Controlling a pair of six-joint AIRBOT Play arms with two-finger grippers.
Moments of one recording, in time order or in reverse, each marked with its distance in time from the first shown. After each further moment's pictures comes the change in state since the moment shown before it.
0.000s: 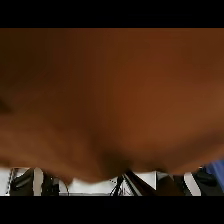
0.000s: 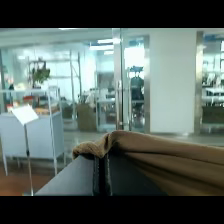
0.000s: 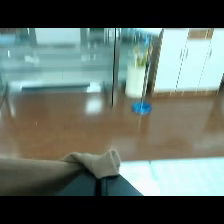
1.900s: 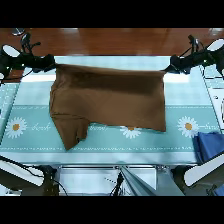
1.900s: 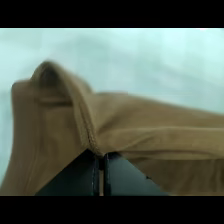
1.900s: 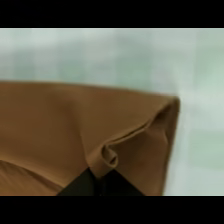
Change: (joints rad) left arm -0.355 -1.404 -0.009 -0.188 -0.061 0.064; right arm 0.044 -1.283 -0.182 0.431 -0.227 -0.144
